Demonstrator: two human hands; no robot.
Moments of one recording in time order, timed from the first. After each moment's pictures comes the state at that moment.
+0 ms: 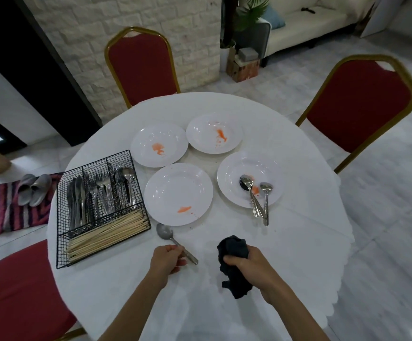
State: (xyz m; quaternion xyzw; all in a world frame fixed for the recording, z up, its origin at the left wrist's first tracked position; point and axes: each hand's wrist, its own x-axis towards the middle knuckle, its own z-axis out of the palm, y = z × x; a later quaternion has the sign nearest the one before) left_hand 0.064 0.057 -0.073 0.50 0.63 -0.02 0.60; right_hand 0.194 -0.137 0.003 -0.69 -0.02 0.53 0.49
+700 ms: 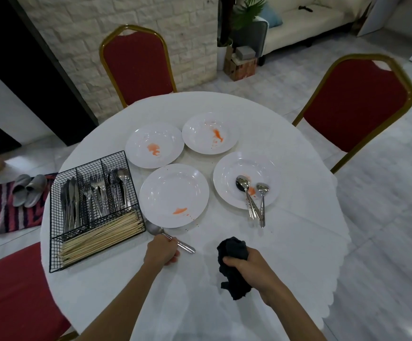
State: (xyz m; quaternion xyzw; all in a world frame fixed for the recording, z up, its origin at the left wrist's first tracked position) left_hand 0.087 0.079 -0.073 0.65 0.60 -0.10 0.46; right_hand 0.202 -0.143 -0.002 -0.69 0.00 0.53 0.50
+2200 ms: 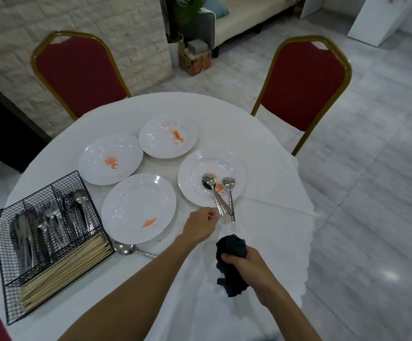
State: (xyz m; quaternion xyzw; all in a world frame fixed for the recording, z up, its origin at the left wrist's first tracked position) left_hand 0.241 0.000 -0.064 0.84 0.29 -0.12 0.44; right_hand 0.218 -0.183 0.001 -0.64 0.11 0.48 0.59
